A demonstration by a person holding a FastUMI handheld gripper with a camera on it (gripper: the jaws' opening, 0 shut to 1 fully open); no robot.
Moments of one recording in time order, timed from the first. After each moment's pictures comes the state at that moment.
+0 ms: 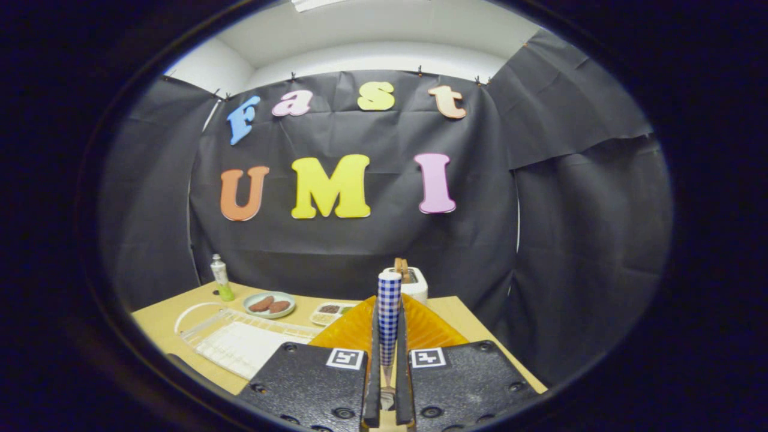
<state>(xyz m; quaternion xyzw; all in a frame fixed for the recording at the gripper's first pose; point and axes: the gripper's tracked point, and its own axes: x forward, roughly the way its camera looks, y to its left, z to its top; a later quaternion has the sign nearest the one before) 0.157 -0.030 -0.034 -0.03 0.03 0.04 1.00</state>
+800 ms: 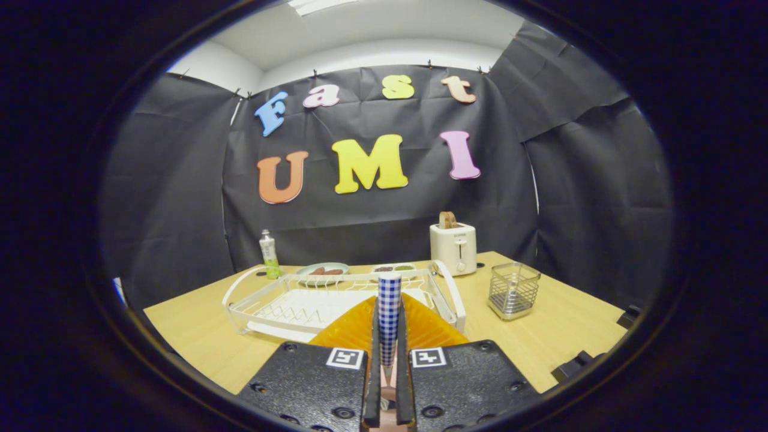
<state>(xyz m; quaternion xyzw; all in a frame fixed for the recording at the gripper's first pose) 0.082 0.071 -0.181 0.00 0.04 0.06 1.00</state>
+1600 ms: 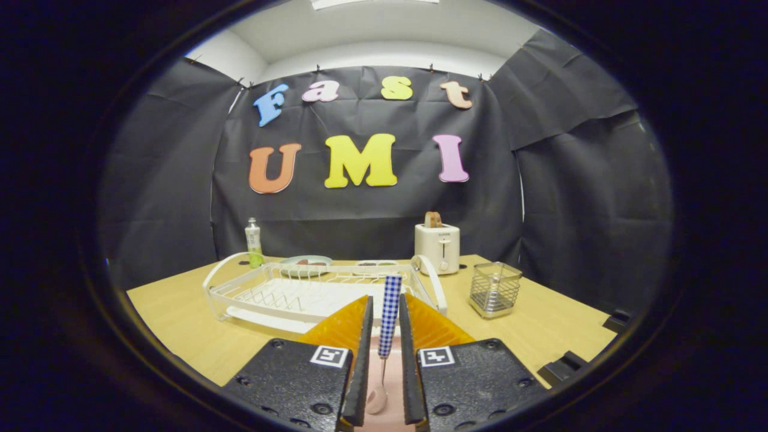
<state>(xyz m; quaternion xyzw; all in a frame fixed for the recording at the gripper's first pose) 0.079 0.041 -0.185 -0.03 0.02 0.01 1.00</state>
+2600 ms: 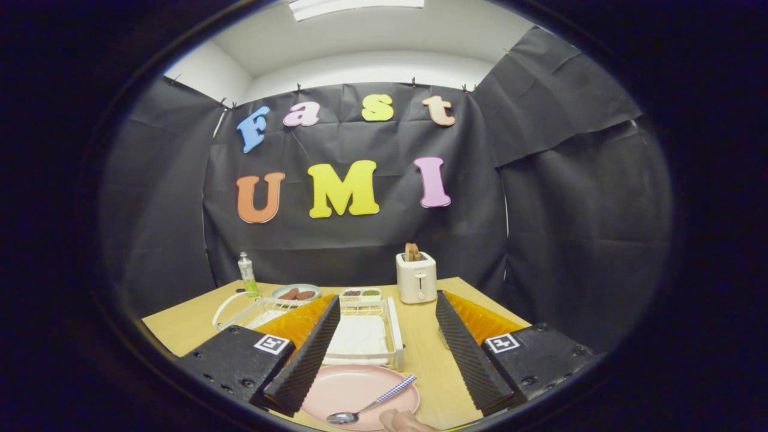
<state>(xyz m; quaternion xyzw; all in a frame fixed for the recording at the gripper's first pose) 0.041 -0.002 -0.066 0.00 0.02 0.02 1.00</state>
